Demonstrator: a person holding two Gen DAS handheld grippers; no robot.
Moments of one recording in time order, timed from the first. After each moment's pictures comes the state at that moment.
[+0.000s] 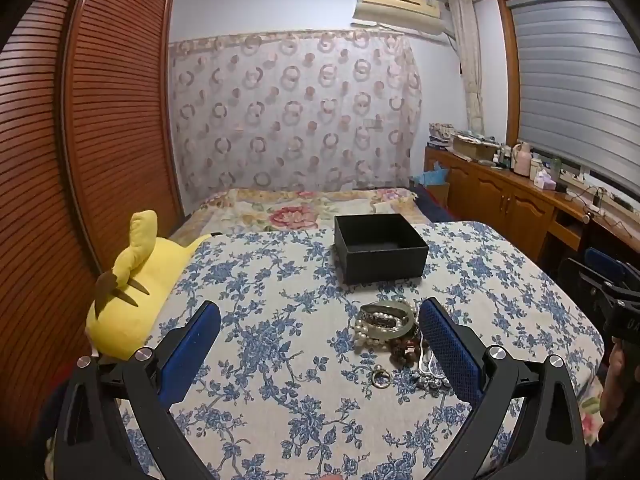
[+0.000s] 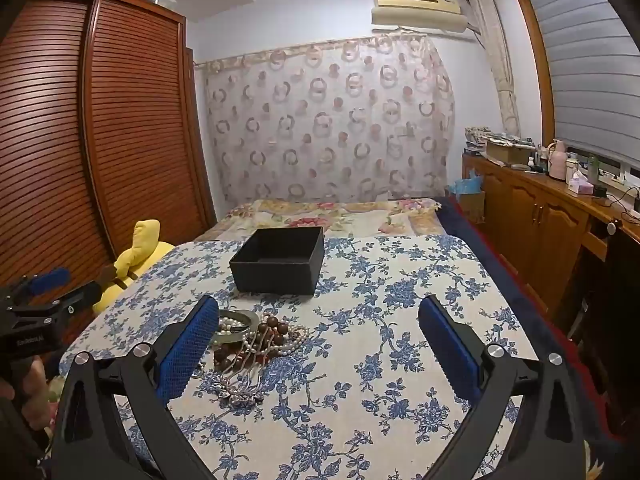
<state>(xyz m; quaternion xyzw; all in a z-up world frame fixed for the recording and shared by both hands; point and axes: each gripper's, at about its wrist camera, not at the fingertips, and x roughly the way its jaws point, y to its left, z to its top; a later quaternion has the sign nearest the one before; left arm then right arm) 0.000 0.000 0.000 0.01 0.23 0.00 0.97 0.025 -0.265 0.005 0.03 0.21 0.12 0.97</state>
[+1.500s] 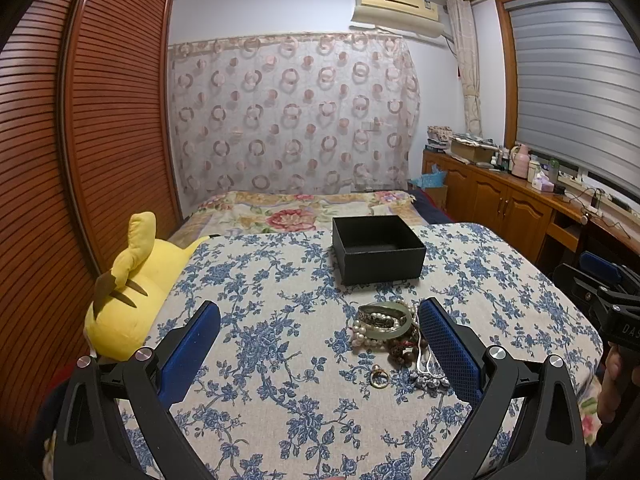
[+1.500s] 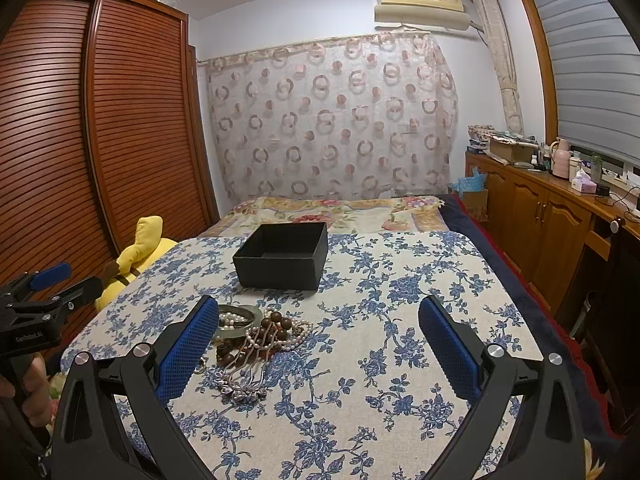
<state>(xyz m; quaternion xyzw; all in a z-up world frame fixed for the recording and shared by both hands) -0.006 0.002 0.004 0.01 0.22 -0.01 0.97 0.023 -0.258 -0.002 0.03 0.21 0.13 0.97</state>
